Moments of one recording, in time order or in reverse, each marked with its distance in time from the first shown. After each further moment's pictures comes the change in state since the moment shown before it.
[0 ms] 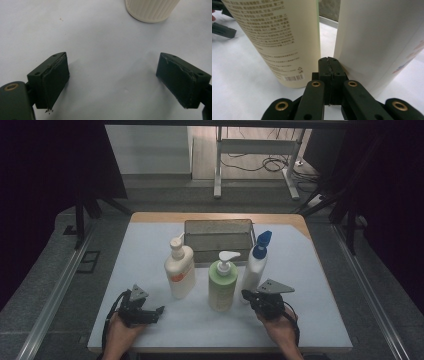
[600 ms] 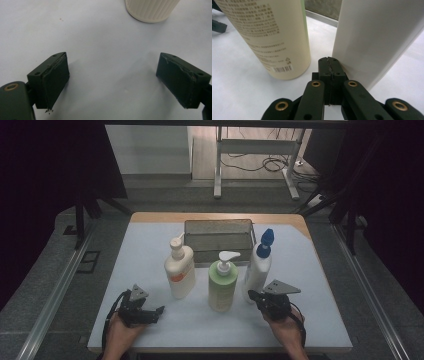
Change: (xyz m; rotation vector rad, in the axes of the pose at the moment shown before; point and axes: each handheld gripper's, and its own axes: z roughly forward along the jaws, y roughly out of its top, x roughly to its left) left arm 0.000 0.000 0.000 0.000 0.000 0.000; right arm -0.011 -0.006 -0.011 0.019 -0.028 0.000
